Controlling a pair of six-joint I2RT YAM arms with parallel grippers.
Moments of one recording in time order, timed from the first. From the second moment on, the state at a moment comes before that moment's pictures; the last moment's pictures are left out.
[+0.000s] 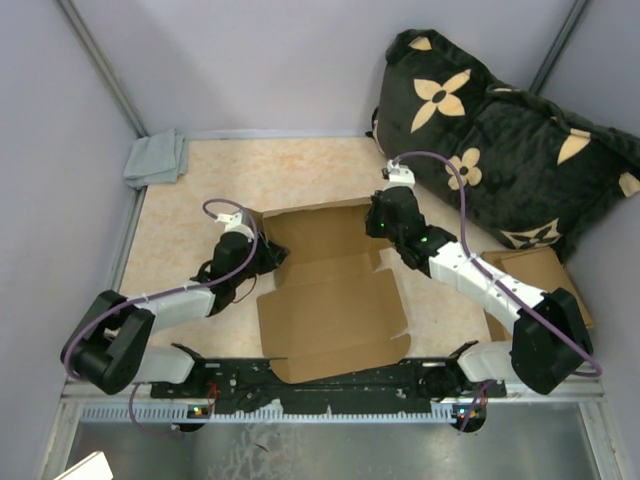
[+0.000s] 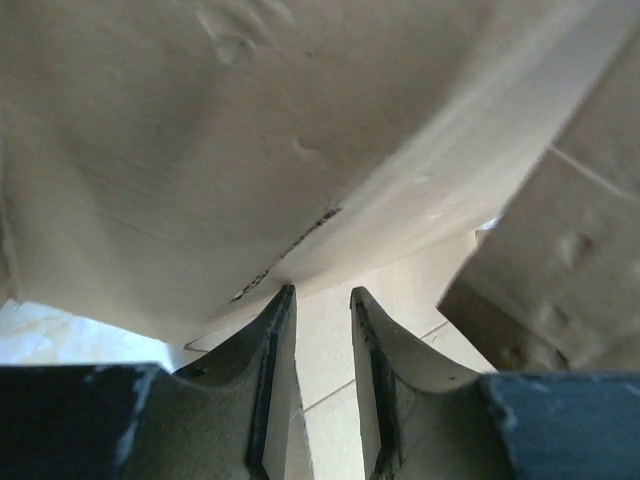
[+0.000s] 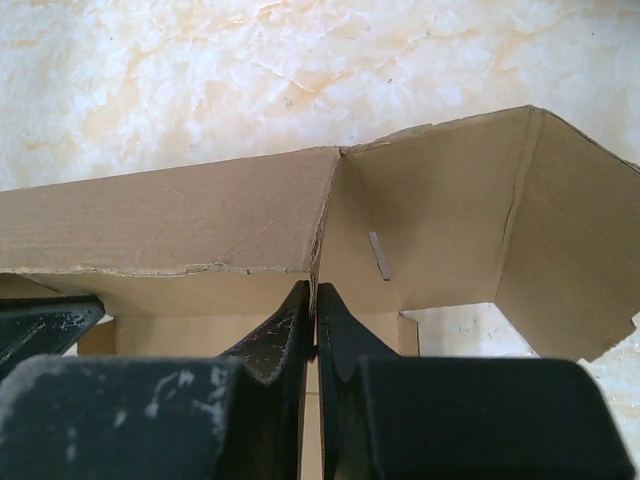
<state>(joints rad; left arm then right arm) -0.52 1.32 0.41 0.46 -0.01 -0.78 0.60 1.30 0.91 -0.11 0.23 0.48</state>
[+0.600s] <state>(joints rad) -0.53 1.25 0.46 0.28 -0.03 -0.77 0.59 1.30 0.90 -0.14 0.31 0.56</state>
